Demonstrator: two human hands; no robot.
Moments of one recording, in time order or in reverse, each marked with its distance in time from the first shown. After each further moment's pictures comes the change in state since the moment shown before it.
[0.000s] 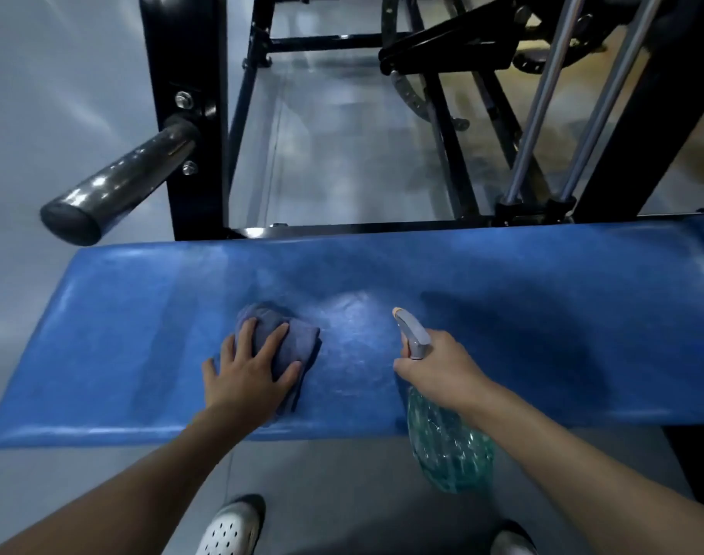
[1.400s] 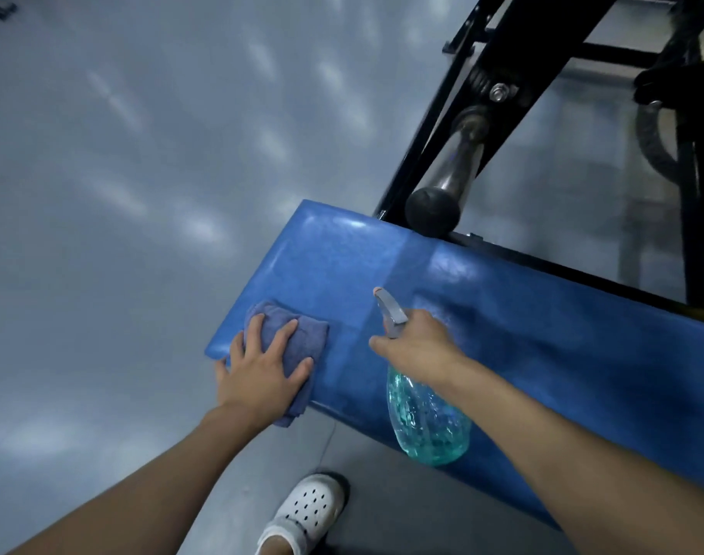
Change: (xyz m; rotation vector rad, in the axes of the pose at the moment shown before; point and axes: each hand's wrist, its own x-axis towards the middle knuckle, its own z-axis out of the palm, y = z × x) left_hand -0.030 -0.251 -0.006 -0.181 0.031 -0.427; right_hand 0.045 -0.219 0.240 -0.307 -0.264 -0.229
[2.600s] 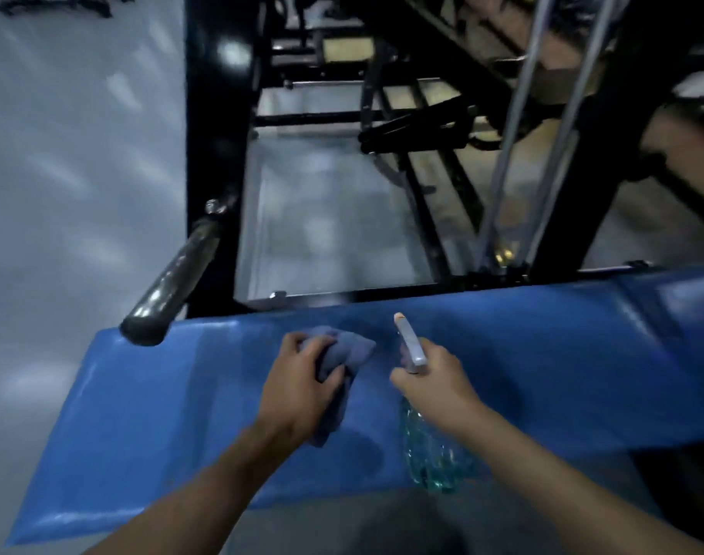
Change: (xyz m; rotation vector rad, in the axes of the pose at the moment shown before) left_hand -0.105 0.322 -0.080 -0.518 -0.070 0.758; right_hand -0.193 0.160 -0.201 0.361 0.557 0.205
